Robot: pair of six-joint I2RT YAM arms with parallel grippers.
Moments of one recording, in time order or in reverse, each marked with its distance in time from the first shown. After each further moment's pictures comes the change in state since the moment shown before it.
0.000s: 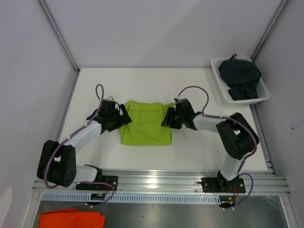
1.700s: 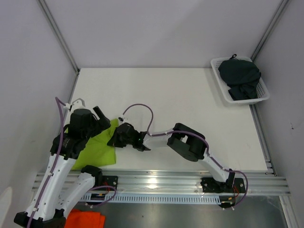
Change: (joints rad) left arm 0.000 -0.602 0.188 -0.599 -0.285 -0.008; right arm 0.595 0.554 0.572 0.289 0.183 0.401
